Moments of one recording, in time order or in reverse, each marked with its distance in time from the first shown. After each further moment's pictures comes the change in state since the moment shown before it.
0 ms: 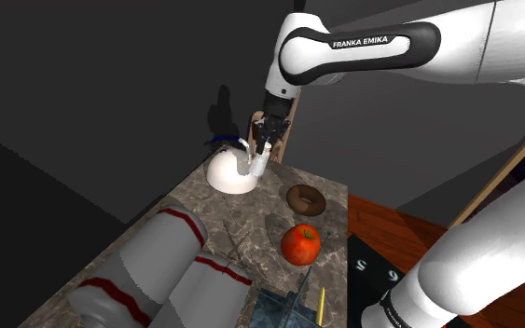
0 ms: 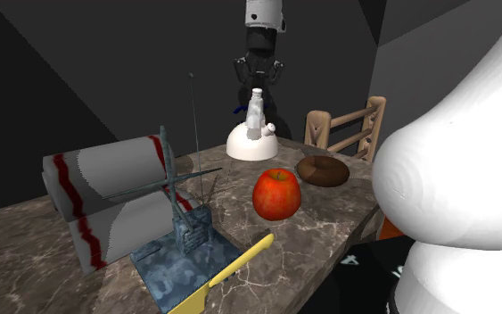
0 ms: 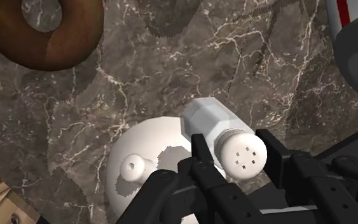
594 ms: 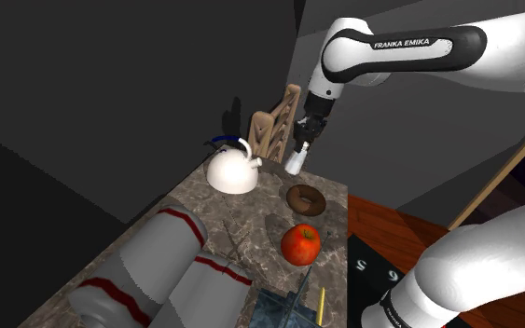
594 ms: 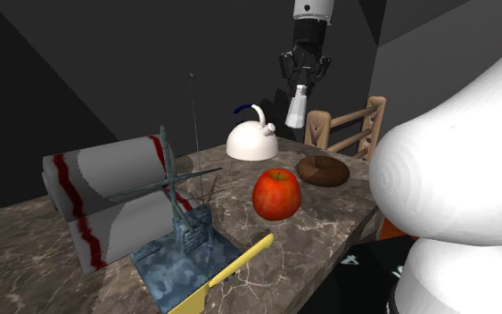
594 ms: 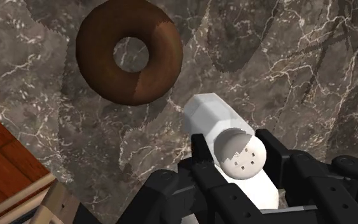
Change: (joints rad) arm -0.074 -0.194 -0.137 -0.164 0.003 -0.049 -0.212
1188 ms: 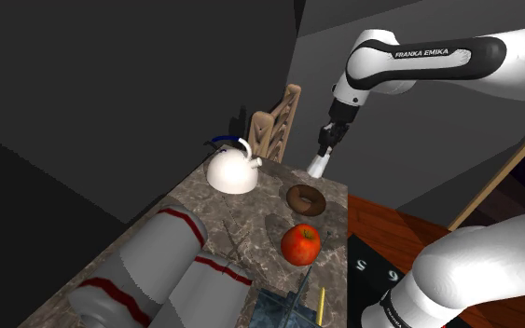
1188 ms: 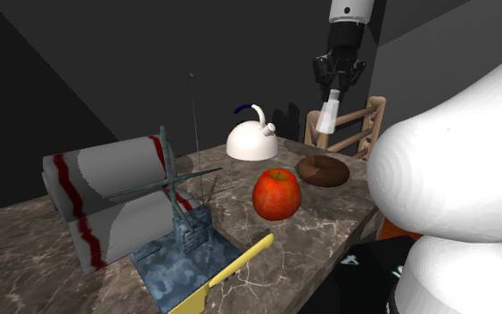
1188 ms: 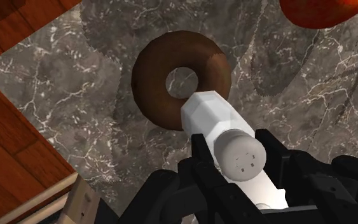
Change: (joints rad) arm -0.057 -0.093 -0.105 -0.106 -0.037 -0.001 -0.147
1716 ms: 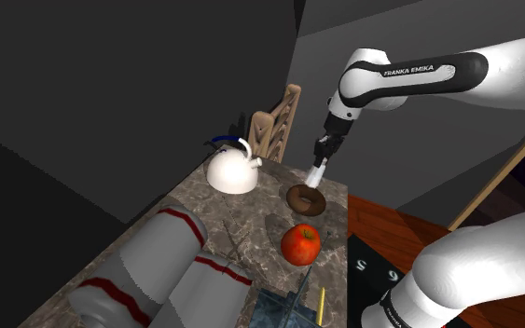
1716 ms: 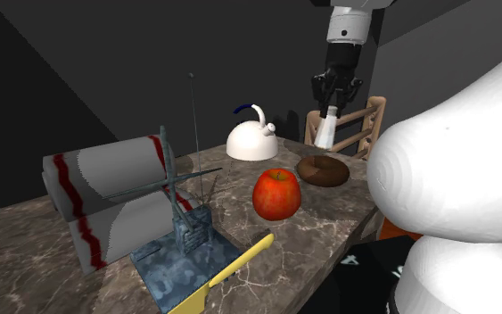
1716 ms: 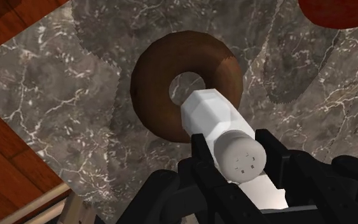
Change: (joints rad) arm 0.001 0.023 0.001 -0.089 0.004 0.110 -0.009
